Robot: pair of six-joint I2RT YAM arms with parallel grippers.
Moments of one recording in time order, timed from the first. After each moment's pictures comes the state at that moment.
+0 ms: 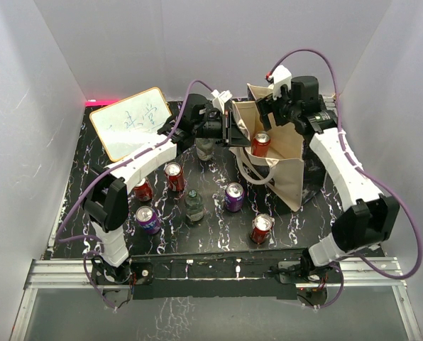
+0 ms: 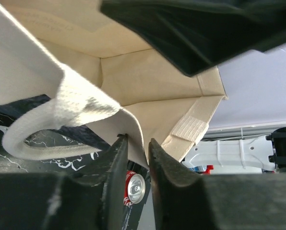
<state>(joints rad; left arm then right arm) -0.64 1.83 1.56 -0.08 0.76 -0.75 0.22 1.52 1.55 -0.53 -0.12 -0.28</state>
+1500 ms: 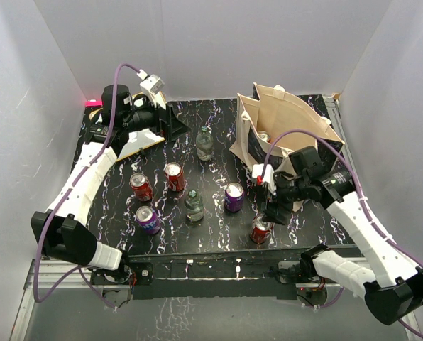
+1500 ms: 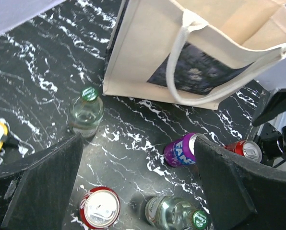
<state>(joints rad) -0.23 1.42 1.40 -0.37 0.74 -0.06 0.43 0.96 1.02 -1.10 -0.62 -0.78</state>
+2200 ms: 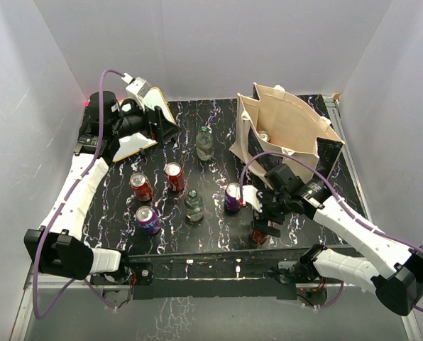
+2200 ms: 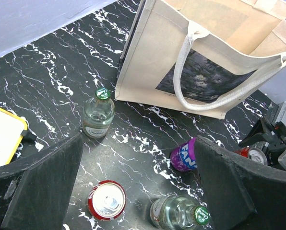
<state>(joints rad) -0.17 1.31 1.32 -0.31 0.73 -0.08 0.67 1.00 0.87 -0.99 -0.37 -0.71</state>
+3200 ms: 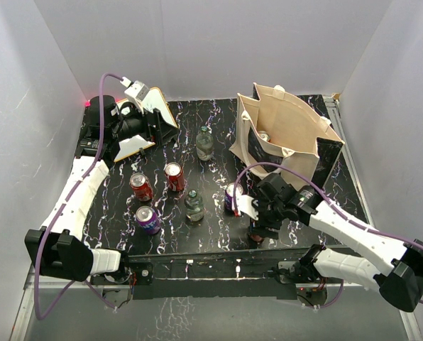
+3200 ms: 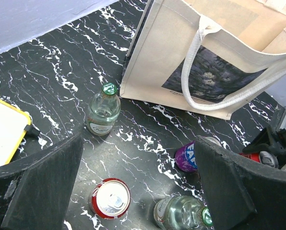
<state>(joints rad) -0.15 1.30 1.26 -0.25 0.73 -0.09 0.75 1.00 0.77 -0.90 -0.29 -0.71</state>
